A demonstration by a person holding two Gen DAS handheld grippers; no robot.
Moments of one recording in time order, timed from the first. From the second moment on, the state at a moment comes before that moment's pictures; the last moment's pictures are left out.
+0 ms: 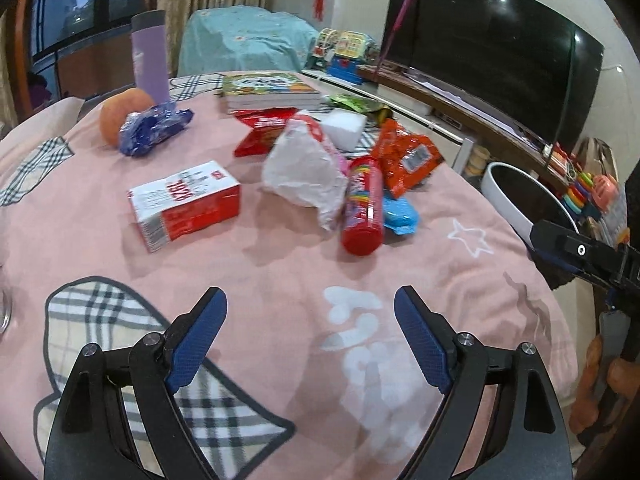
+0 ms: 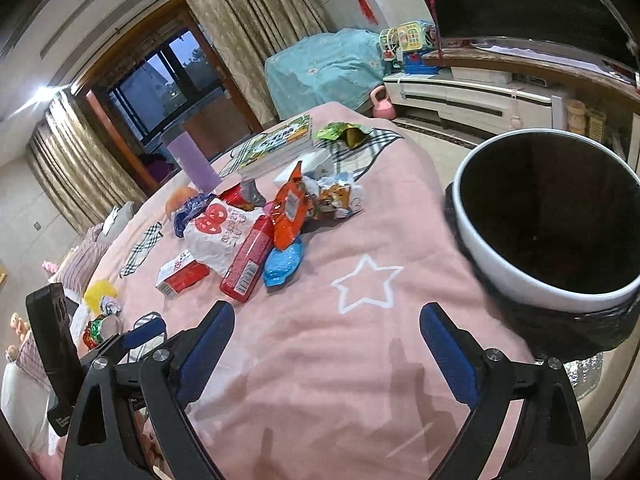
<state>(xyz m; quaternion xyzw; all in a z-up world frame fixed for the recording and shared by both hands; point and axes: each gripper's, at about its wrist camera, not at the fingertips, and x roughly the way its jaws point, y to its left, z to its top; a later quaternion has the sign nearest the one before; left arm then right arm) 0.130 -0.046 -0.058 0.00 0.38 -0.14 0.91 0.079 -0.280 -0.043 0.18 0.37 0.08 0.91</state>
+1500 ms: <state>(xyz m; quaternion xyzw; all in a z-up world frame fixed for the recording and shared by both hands) 0.196 -0.047 -0.036 -0.04 0.37 -0.13 0.92 0.158 -0.246 -0.045 0.18 0.34 0.13 0.91</state>
